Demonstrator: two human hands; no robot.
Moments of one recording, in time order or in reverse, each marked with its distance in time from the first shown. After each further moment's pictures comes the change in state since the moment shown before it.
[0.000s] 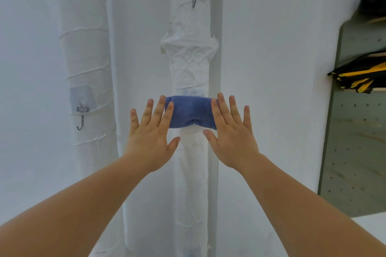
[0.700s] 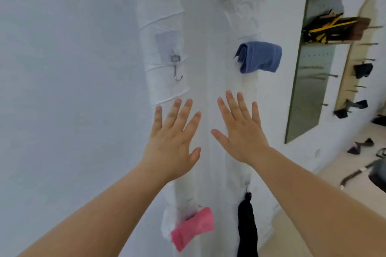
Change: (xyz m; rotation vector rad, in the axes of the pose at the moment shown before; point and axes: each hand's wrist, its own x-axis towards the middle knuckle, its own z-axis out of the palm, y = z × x) left_hand -0.134 -0.262 0.047 -0.221 -0.079 0.536; right_hand -0.058 -0.315 0.048 -0.250 -0.265 0.324
